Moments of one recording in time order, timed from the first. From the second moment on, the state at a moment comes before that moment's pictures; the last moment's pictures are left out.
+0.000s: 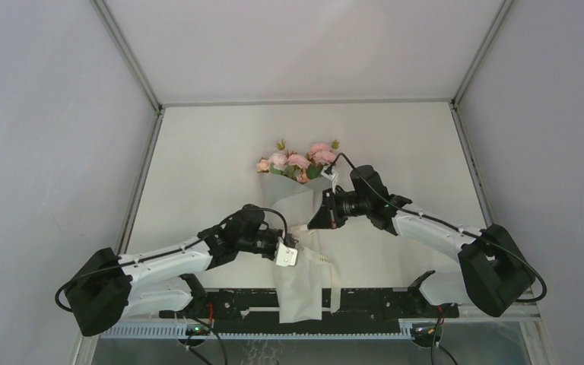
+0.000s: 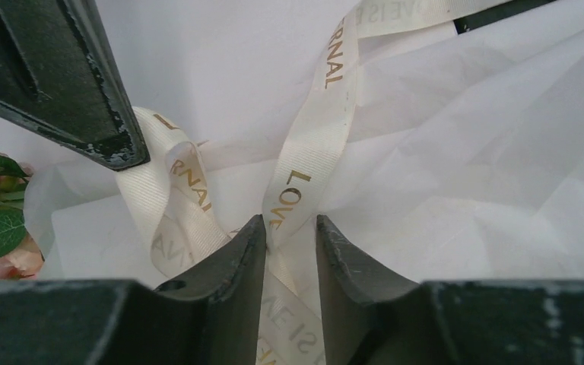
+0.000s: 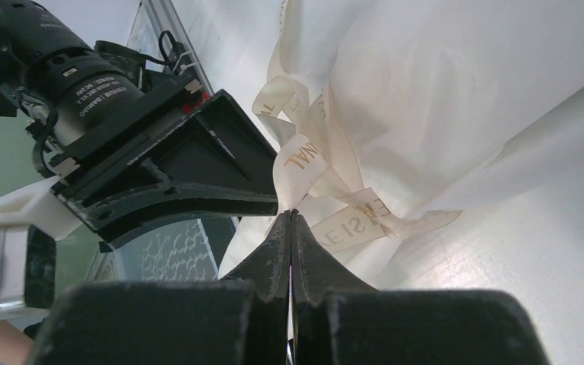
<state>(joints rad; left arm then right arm) -0.89 1.09 0.43 0.05 0.54 0.86 0.61 1.32 0.67 0.01 -0.72 0.49</state>
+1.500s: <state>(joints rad) -0.86 1.13 0.43 0.15 0.43 0.91 0.60 1.67 0.78 0.19 -1.00 0.46</state>
